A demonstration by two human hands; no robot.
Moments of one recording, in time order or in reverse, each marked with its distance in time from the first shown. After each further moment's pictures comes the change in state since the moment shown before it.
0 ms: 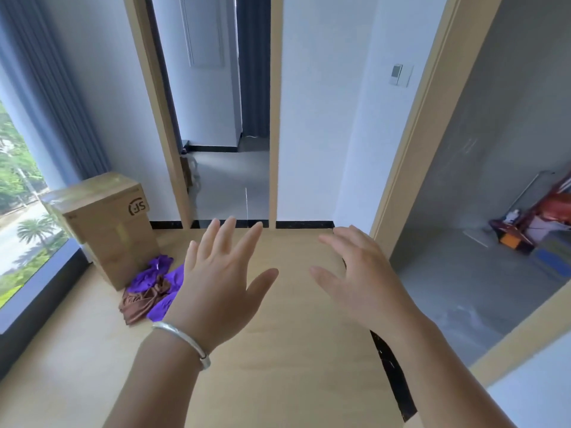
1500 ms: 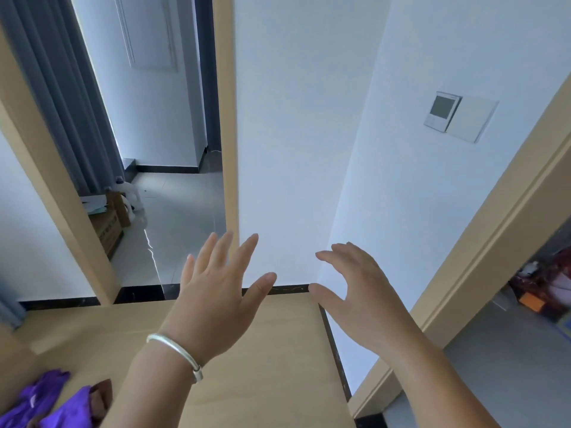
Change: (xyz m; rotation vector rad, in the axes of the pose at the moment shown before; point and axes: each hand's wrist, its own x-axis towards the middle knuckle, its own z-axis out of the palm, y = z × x) left_hand 0.686 -0.018 0.192 -0.077 -0.092 0.037; right_hand 0.620 0.300 0.074 -0.013 -0.046 0.107
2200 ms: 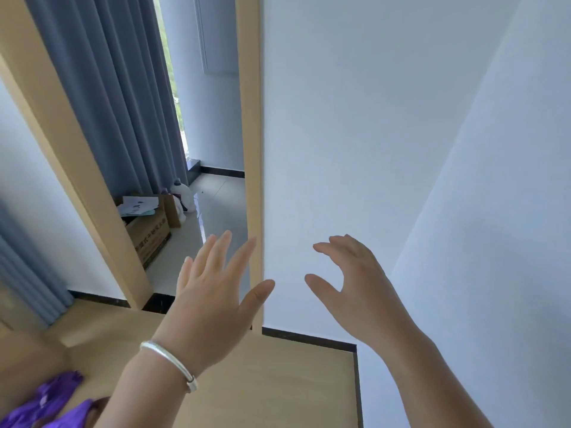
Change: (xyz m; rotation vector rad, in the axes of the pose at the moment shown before) left_hand 0.291 0.004 0.067 0.108 0.118 -0.254; right_hand 0.345 0.128 0.023 0.112 -0.081 -0.268
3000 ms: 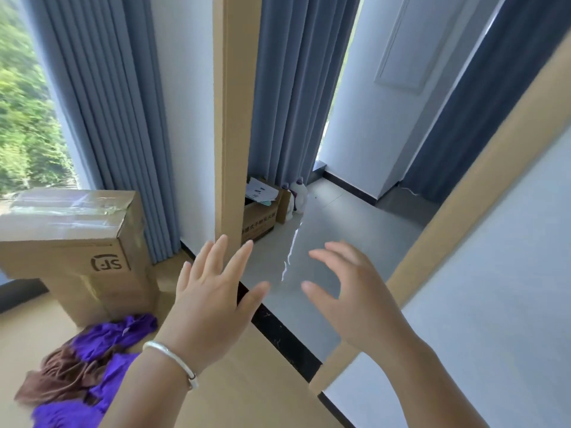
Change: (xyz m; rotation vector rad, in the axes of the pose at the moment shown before) left_hand 0.119 -0.261 -0.009 -0.010 0.171 -0.598; right_hand 0.280 -0.153 0.208 0.080 -0.349 -0.470
